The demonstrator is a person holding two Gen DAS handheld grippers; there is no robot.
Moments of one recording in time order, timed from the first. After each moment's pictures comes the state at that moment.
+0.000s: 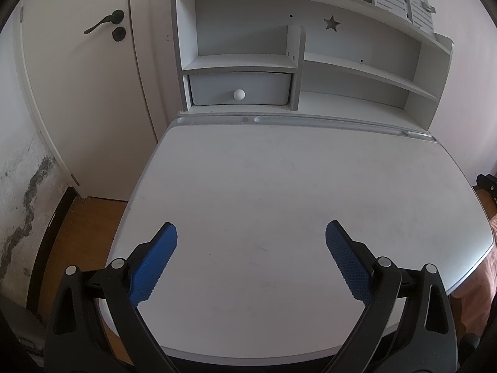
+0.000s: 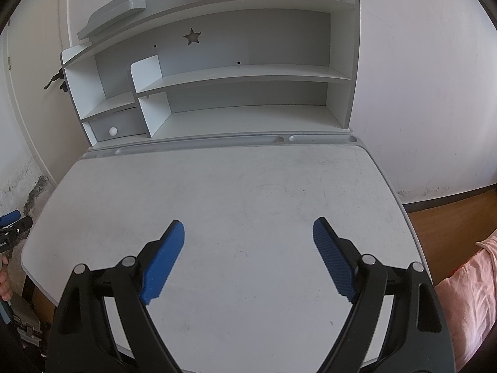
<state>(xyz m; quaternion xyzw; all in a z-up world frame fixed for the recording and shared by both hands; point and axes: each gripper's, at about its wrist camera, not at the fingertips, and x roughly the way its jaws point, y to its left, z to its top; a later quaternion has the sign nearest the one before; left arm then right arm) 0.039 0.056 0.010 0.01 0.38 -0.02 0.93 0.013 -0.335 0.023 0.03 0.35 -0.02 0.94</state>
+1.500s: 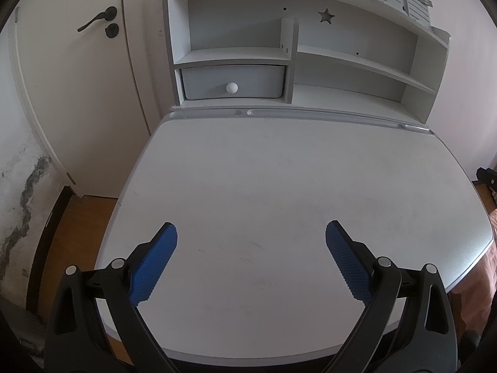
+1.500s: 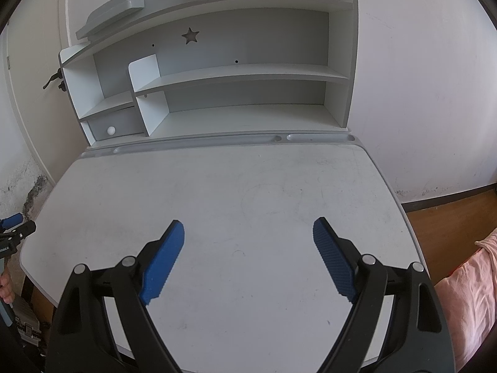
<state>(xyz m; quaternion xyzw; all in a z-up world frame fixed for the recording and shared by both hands) 0.042 0.050 0.002 0.01 0.38 -0.03 0.92 0.012 -0.341 0.022 0.03 0.35 -0.01 0.94</state>
